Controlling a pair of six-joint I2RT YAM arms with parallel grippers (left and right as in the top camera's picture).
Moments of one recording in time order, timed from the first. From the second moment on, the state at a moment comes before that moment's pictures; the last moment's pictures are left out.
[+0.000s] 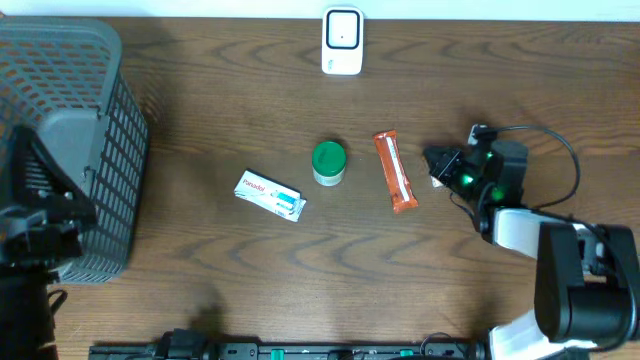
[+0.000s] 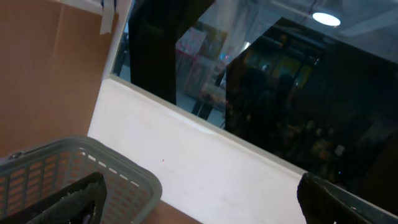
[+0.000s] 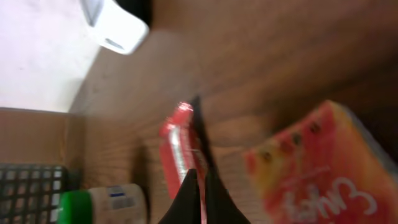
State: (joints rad) left arm -0.05 0.72 1.62 -0.76 -0.32 -0.38; right arm -0.03 1.74 0.57 0.55 -0.55 0.76
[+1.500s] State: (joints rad) left arm -0.05 0.72 1.56 -0.72 -0.32 -0.38; right arm -0.07 1.40 0.58 0.01 0.04 0.66
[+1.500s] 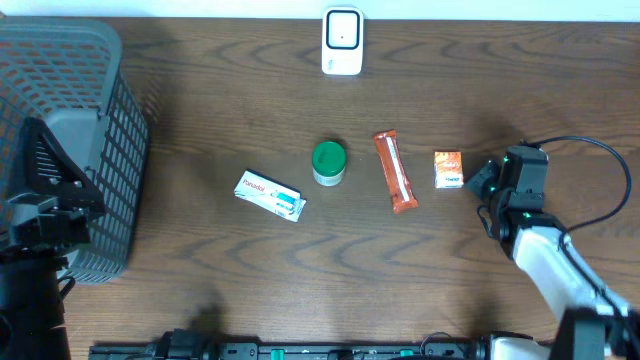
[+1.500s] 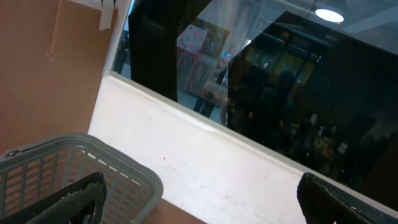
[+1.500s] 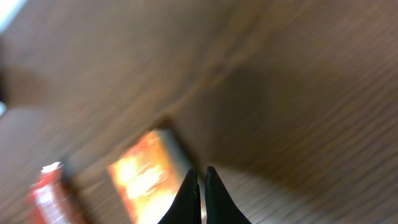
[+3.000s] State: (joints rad) left arm -0.05 0.72 1.56 -0.72 -0.32 -0.38; right arm -0.06 1.68 1.31 -0.87 -0.45 0.33
